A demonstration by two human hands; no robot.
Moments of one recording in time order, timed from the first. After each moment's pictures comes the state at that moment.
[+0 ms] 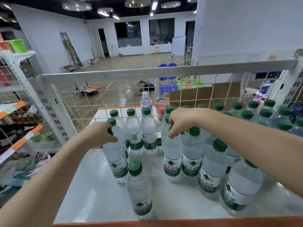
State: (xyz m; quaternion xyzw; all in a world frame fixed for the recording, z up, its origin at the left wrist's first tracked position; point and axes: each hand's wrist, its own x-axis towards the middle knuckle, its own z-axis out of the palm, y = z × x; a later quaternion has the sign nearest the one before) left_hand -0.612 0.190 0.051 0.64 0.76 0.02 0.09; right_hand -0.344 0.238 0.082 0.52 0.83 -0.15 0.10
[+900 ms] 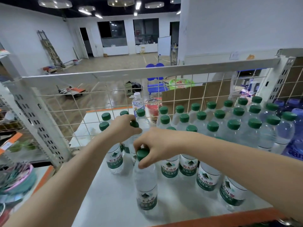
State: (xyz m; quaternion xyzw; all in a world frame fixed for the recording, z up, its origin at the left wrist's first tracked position) left_hand -0.550 0.226 0.047 0.72 0.66 0.16 0.14; right_hand -0.397 0.169 0.068 0.36 0.92 -0.17 -0.01
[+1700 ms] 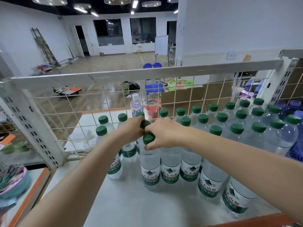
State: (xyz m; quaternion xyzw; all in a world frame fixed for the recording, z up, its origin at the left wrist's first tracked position) left_hand -0.529 0.256 0.036 0.76 0.62 0.11 0.16; right_hand -0.389 0.229 0.050 0.44 0.90 -0.03 -0.01
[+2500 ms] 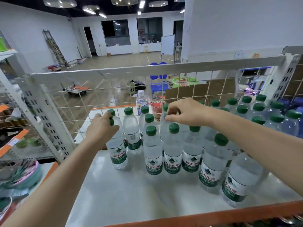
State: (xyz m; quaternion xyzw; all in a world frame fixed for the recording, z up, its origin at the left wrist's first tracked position) left_hand -0.612 0.215 0.027 0.62 0.76 0.20 0.04; right_hand -0.334 0.218 0.082 0.49 0.85 -0.12 -0.13
